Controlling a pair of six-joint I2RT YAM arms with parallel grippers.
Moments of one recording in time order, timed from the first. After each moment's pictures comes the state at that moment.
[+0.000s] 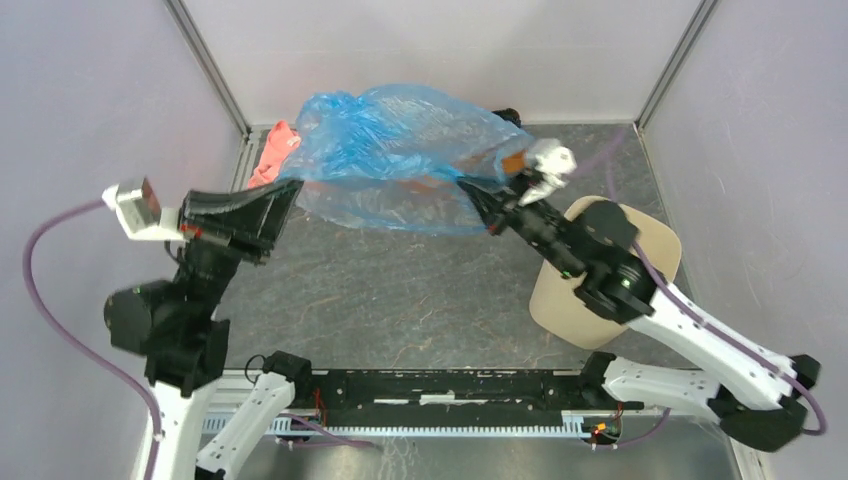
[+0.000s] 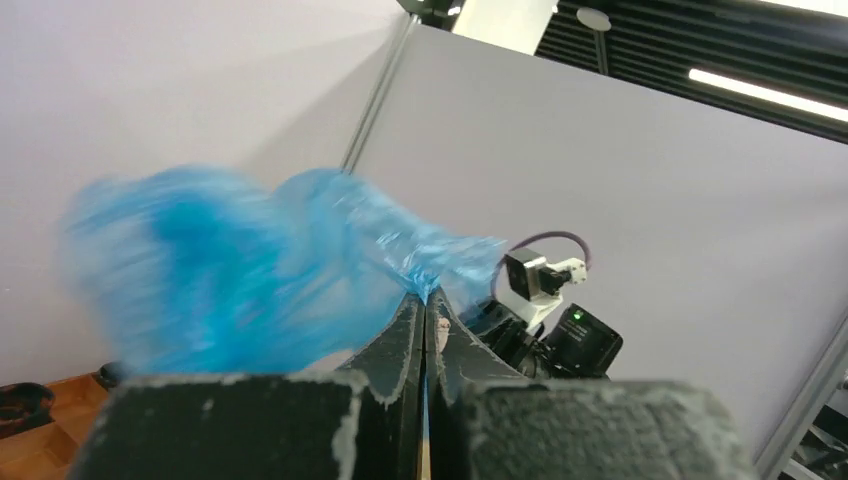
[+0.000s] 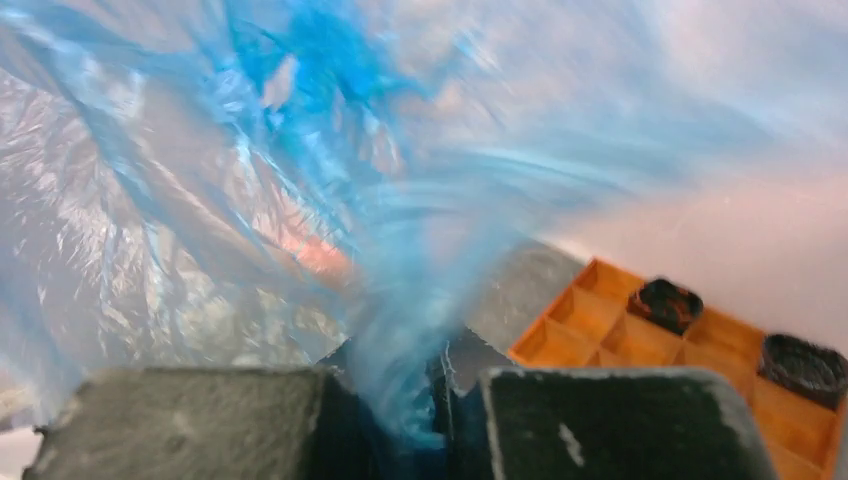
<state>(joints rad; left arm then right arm) -0.29 0.65 1.16 0.11 0.37 -0.83 0.94 1.08 1.24 -0.04 0.16 0.03</state>
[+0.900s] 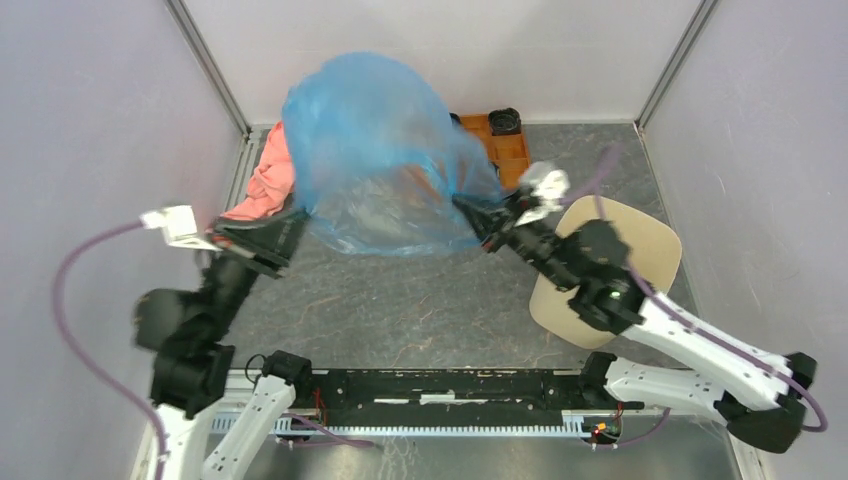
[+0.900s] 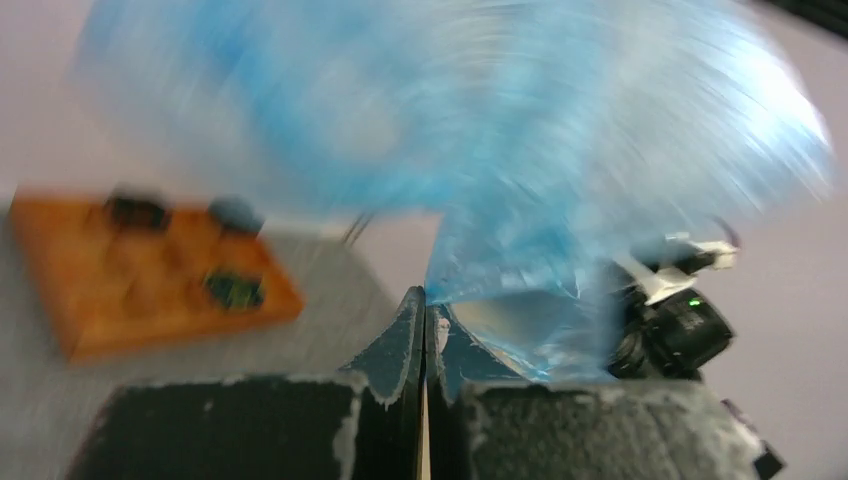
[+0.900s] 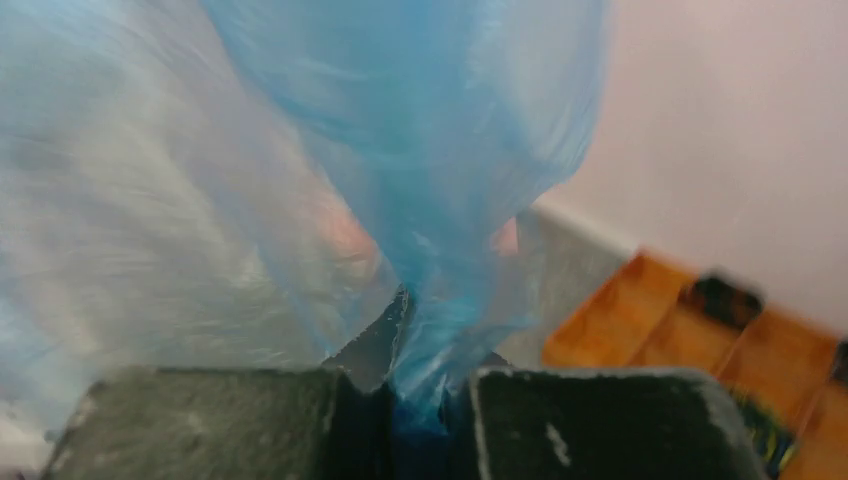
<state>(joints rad) -0.29 0.49 1.12 -0.21 0.26 -0.77 0.99 0.94 1.07 0.16 0.11 0.01</state>
